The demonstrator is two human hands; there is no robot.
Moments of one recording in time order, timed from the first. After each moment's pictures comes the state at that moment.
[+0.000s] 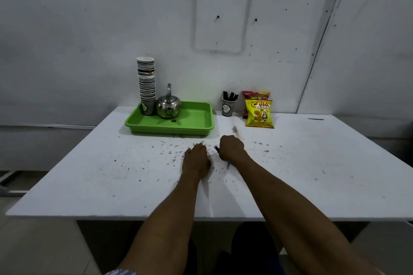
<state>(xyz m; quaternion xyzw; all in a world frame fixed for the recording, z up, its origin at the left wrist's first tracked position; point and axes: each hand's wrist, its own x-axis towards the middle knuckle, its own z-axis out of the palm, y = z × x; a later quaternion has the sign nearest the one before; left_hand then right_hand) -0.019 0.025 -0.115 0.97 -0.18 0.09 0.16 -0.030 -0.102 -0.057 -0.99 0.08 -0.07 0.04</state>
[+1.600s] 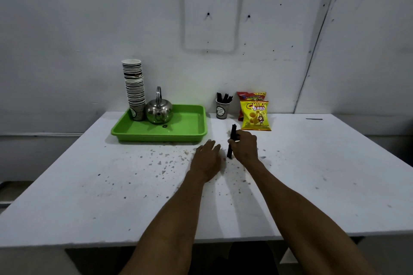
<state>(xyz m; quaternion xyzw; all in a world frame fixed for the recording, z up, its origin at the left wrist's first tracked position) 0.012 -0.027 -0.110 0.93 -0.29 0.15 0.14 -0.006 -0.175 -0.068 -0.89 0.11 -0.27 0.34</state>
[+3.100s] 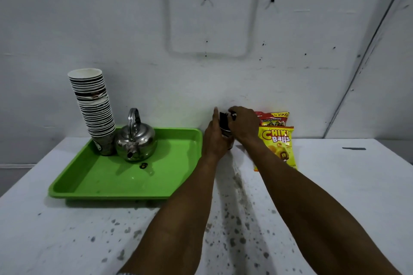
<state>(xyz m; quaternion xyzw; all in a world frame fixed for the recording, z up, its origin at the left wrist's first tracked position) 0.264 -0.129 -0.058 0.83 -0.21 0.17 0.49 0.261 -0.238 -0.010 -0.91 0.04 -0.36 0.19</state>
